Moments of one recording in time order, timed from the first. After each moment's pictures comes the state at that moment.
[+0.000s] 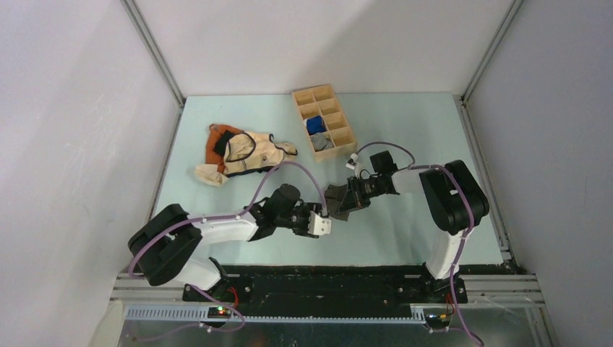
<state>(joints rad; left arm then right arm) -0.84 1.42 0.57 0.17 0.44 0.77 0.37 1.85 0.87 -0.09 -0.94 0.19</state>
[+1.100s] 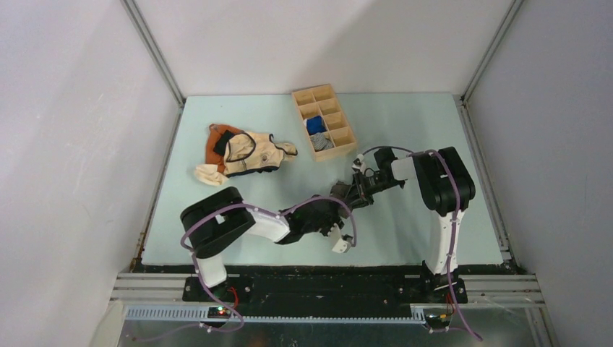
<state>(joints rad) -1.01 1.80 0.63 0.55 0.04 1.46 0.29 2.07 1.05 -0.33 -1.08 0.30</state>
